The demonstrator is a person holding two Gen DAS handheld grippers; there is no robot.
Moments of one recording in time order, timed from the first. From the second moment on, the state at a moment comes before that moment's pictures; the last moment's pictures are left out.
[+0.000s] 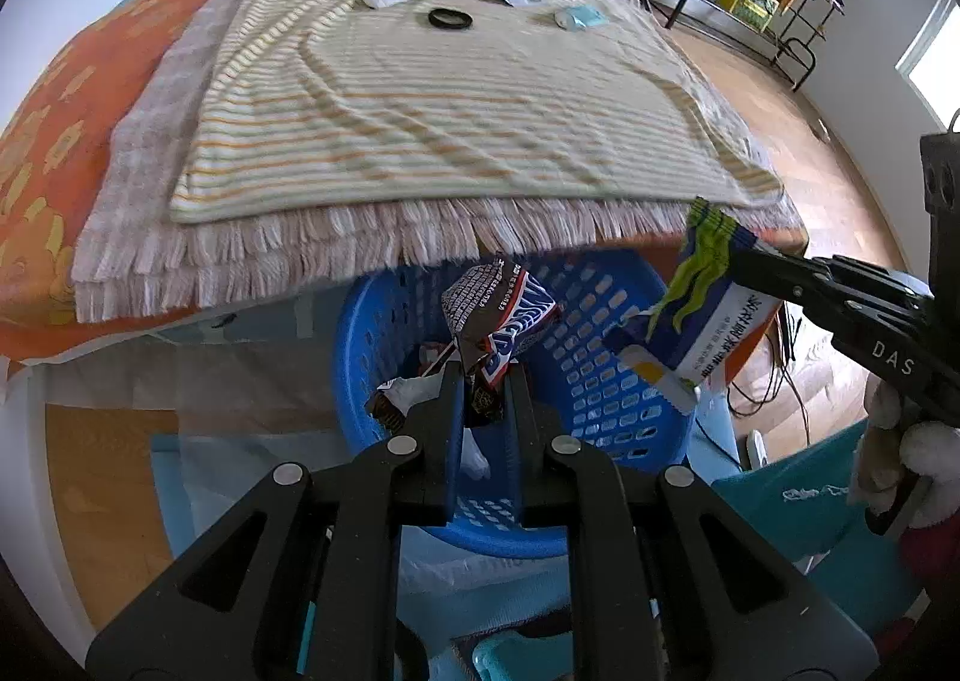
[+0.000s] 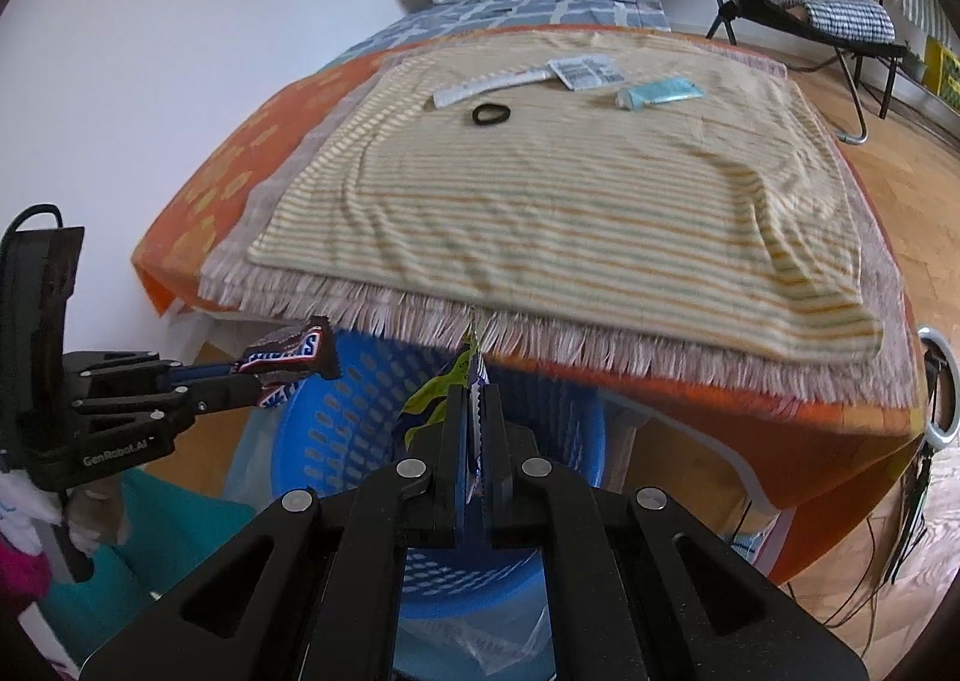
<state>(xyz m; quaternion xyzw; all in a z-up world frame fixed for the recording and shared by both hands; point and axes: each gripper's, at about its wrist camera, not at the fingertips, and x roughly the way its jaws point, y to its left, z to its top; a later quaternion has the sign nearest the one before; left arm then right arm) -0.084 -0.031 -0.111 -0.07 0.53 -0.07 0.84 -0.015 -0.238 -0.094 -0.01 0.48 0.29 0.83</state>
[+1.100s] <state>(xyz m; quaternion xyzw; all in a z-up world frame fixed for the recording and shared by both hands) -0.080 -0.045 -0.122 -0.06 0.55 -0.07 0.83 -0.012 -0.234 -0.111 0.00 0.51 0.28 0.82</state>
